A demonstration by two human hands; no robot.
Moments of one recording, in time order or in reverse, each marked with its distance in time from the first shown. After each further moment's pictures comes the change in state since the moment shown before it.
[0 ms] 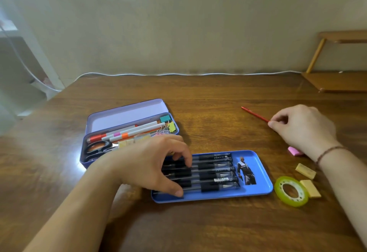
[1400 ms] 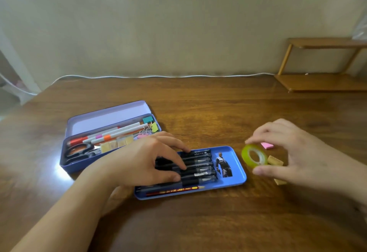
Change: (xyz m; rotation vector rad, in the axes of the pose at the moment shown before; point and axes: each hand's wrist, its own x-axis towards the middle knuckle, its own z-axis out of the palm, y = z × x) left_hand 0.012 0.005 0.016 0.057 0.103 0.190; right_hand -0.066 0.036 -0.046 0.090 -0.309 -0.653
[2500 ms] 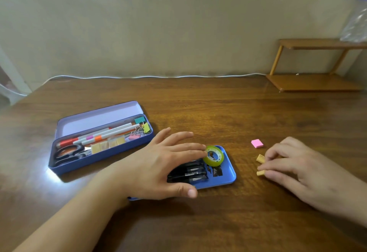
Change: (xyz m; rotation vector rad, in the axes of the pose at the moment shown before) left_hand 0.021 0.028 0.017 0.127 -0.074 0.058; right_hand -0.039 0.019 0.013 -0.046 -0.002 0.050
